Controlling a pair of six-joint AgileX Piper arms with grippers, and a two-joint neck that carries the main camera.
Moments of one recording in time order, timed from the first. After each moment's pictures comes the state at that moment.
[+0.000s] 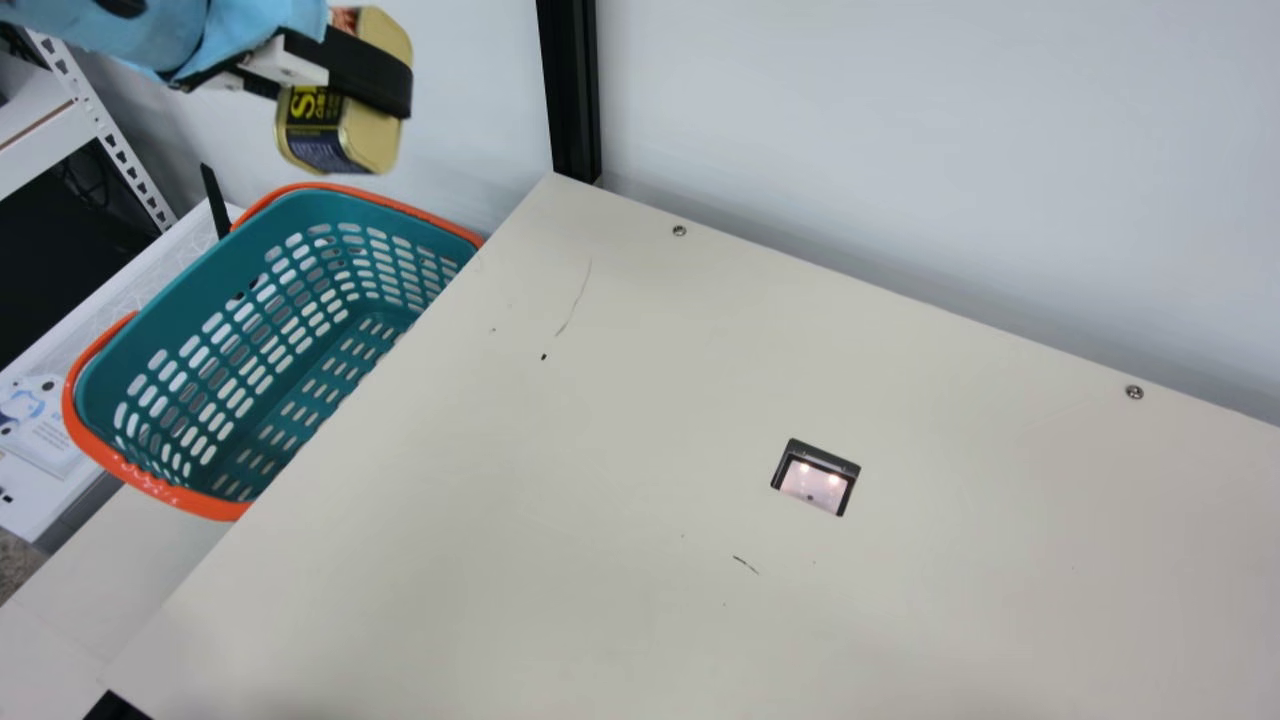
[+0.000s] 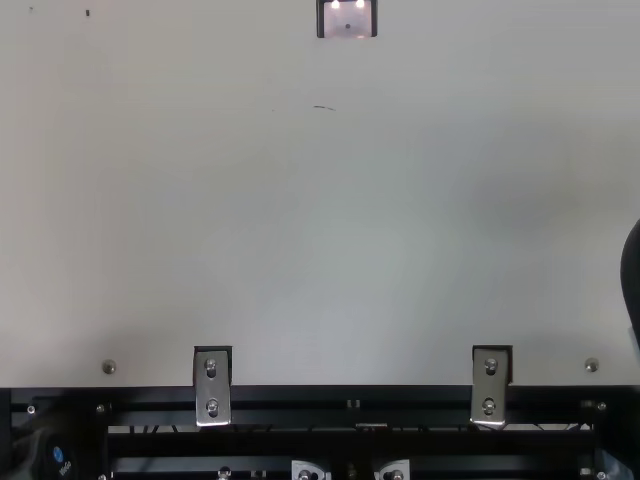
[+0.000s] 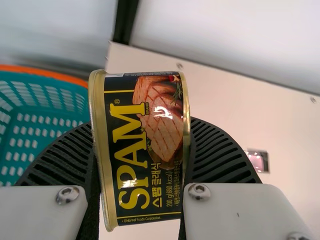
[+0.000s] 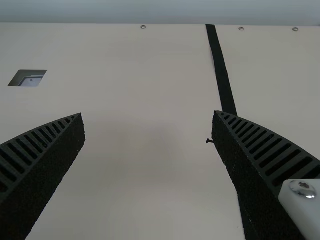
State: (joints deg) left arm 20.1 82.8 -86.5 -28.4 68.2 17.1; right arm -4.0 13.6 -20.3 5.1 38.2 -6.4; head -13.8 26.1
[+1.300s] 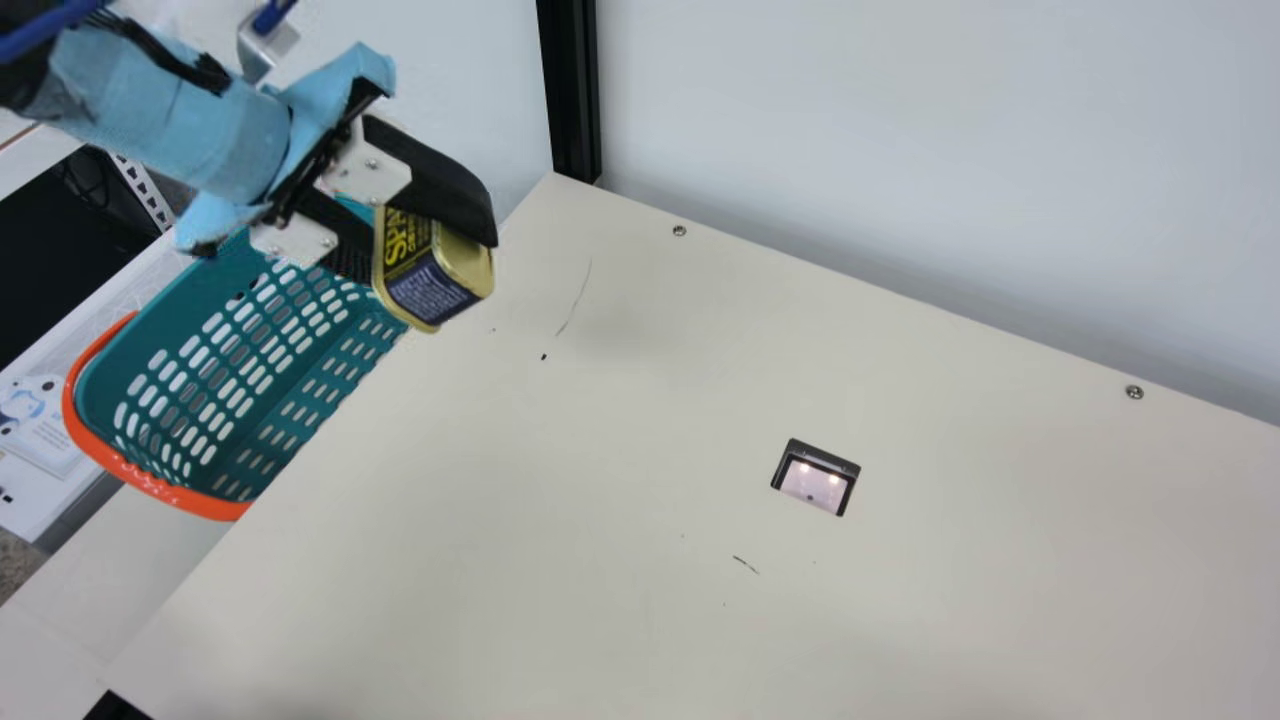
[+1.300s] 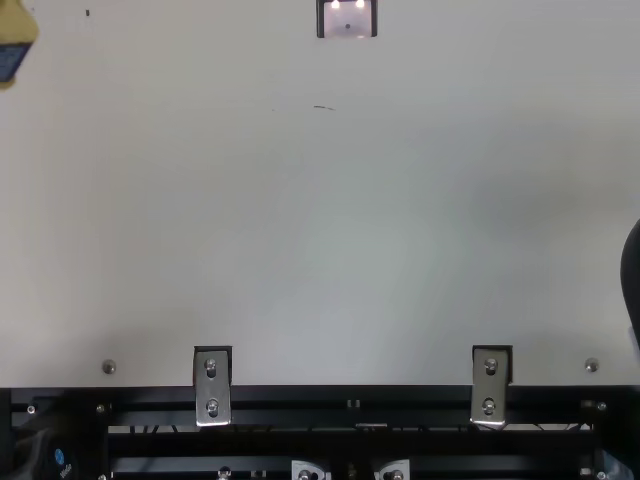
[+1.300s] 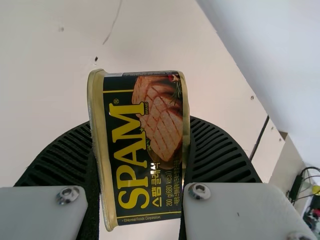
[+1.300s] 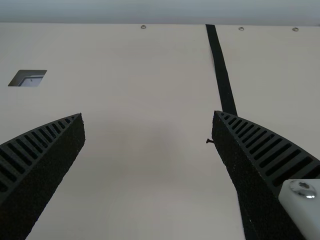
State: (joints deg) left arm 17.8 84.2 -73.4 -37.7 69.8 -10.8; right arm -4.0 13.6 -20.3 5.1 38.2 -6.4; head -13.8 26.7
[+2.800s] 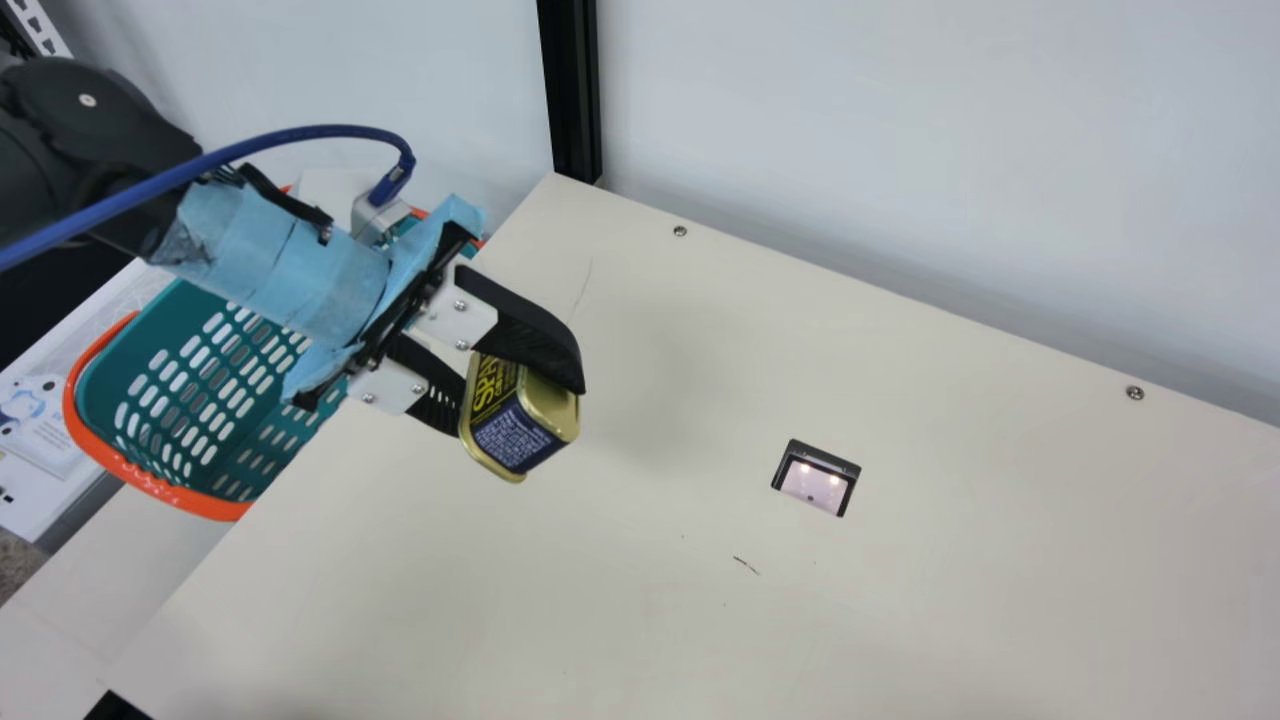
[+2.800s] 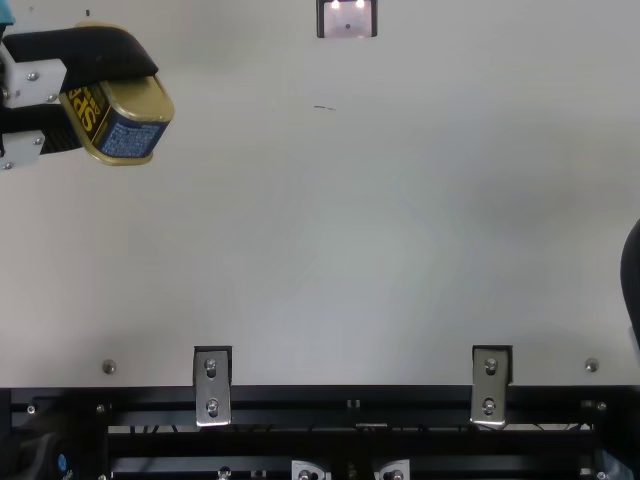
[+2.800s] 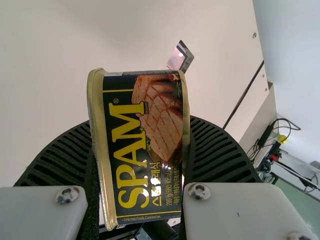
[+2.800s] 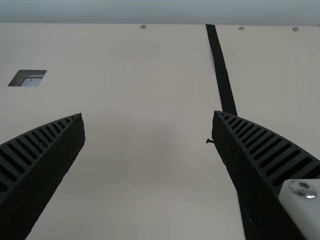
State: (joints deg) left arm 11.9 83.7 -59.2 -48.7 69.7 -7.6; right arm -4.0 13.6 -20.3 5.1 38.2 -6.4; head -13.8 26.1
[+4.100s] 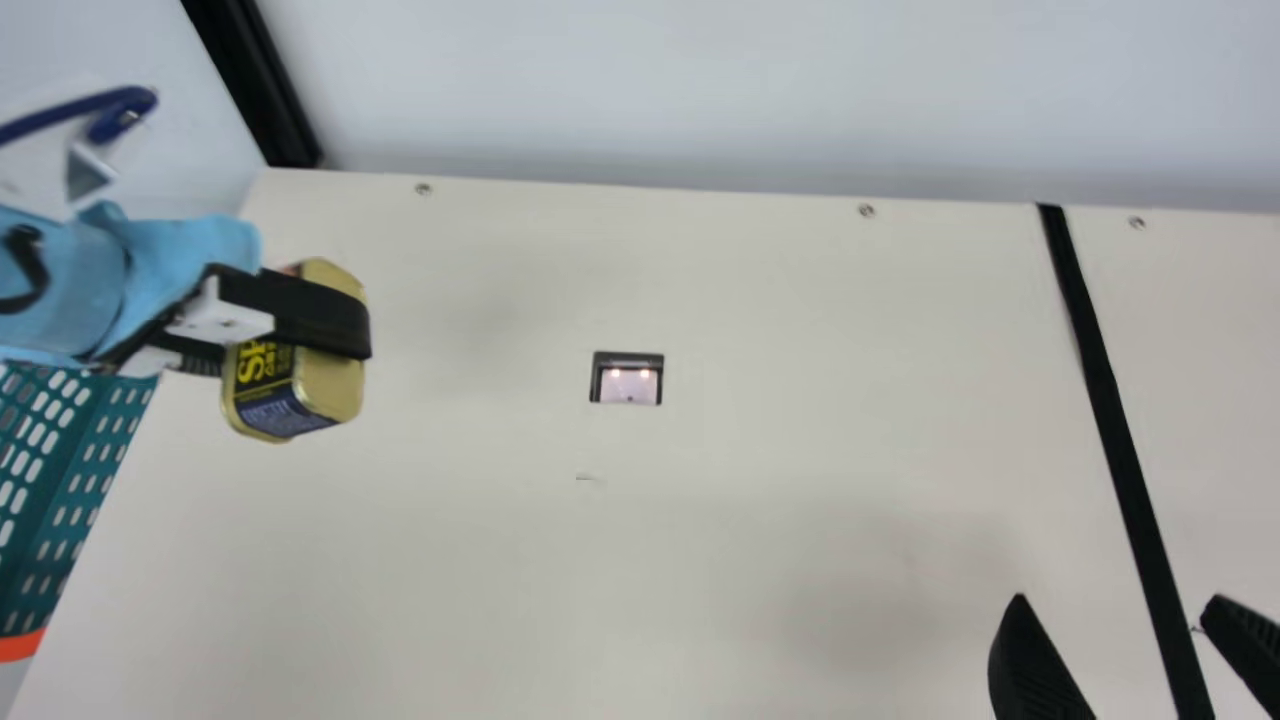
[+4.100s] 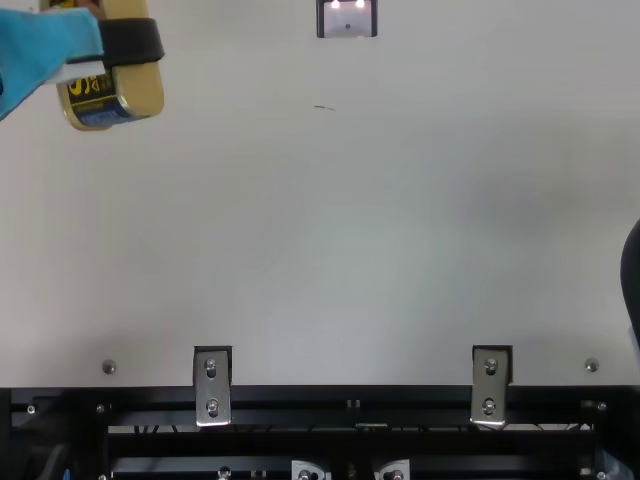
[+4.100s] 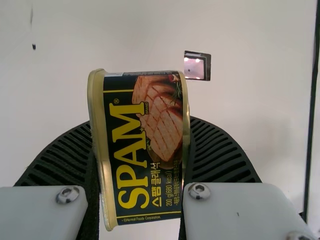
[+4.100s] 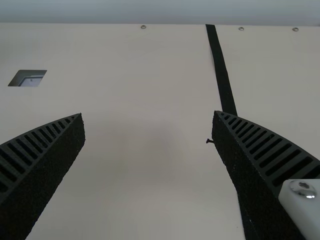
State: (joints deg) left arm -4.7 82.5 -73.8 -26.0 66.7 1.0; right arm -4.0 13.6 -20.3 5.1 38.2 -6.4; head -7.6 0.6
